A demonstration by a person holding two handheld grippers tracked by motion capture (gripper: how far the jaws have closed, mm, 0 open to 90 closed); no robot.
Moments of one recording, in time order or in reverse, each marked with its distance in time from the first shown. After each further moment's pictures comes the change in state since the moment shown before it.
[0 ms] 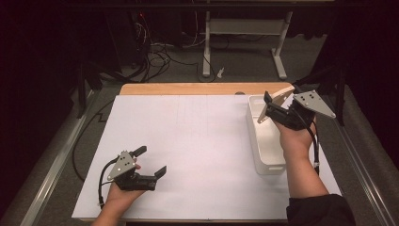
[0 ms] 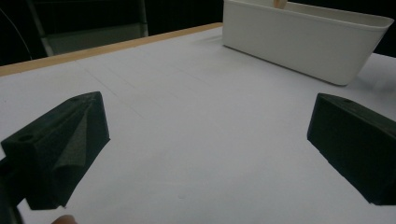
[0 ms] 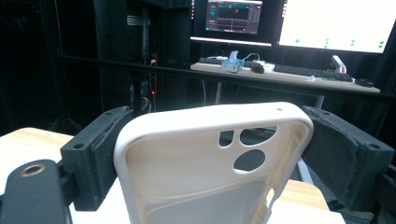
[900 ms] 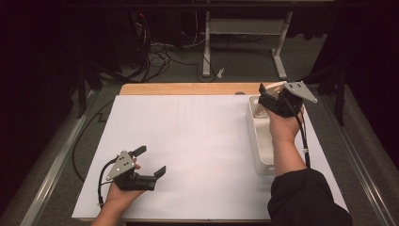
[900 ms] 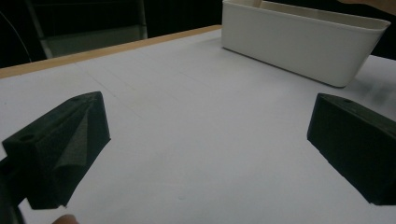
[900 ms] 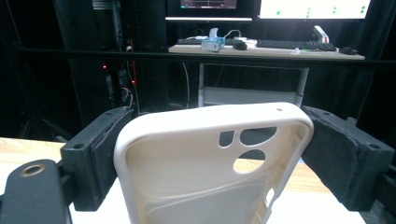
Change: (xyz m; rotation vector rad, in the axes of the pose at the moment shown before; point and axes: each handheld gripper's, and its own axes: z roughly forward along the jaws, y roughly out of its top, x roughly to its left) left arm 0.001 0.000 -0.002 -0.009 -0.005 0.000; right arm -0.004 -0.018 0.057 0.074 -0.096 0.075
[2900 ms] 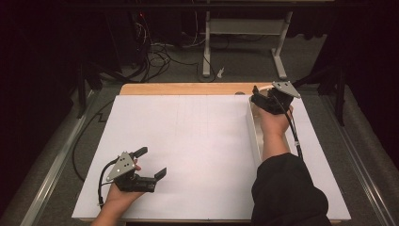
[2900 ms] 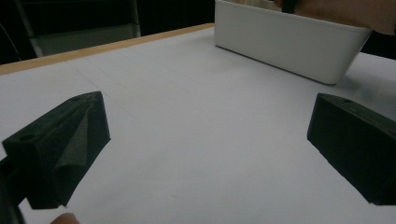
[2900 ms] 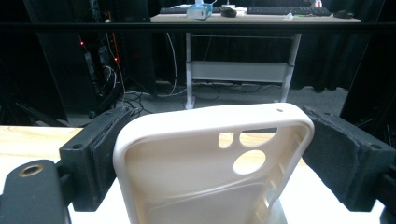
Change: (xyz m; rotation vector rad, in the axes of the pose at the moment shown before) left arm -0.001 -0.002 0.000 0.005 -0.027 0.001; right arm 0.005 -0.028 0.046 0.105 -0.064 0.027
